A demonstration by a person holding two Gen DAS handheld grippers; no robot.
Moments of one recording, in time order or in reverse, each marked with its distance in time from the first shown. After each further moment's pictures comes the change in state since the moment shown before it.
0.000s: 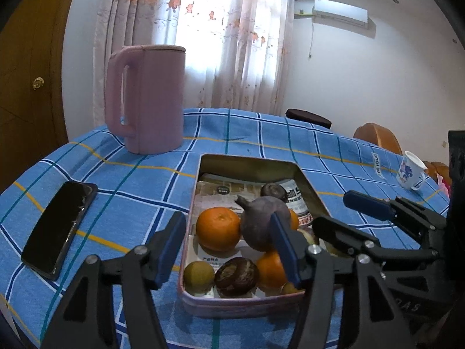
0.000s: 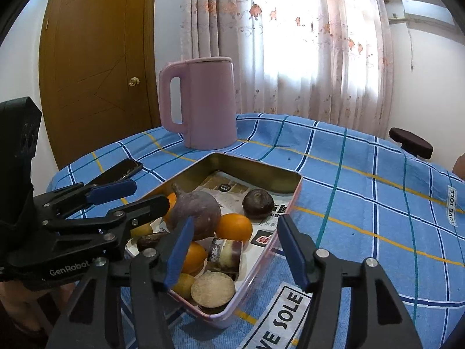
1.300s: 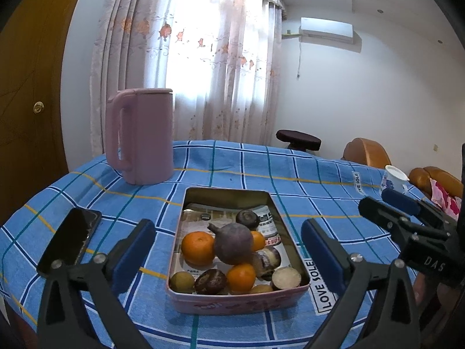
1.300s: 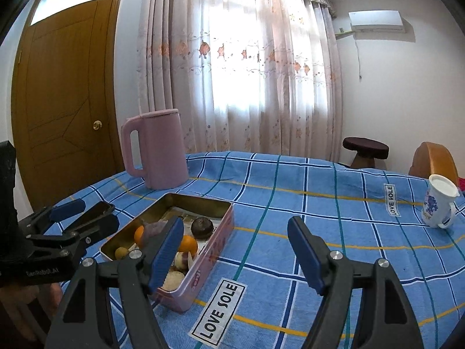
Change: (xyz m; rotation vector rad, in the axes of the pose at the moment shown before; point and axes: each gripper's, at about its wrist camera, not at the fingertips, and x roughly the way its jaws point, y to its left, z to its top) left arm -0.052 -0.027 0.013 0.036 -0.120 -0.026; right arm -0.094 -0.034 0.003 0.122 -0.155 -0.200
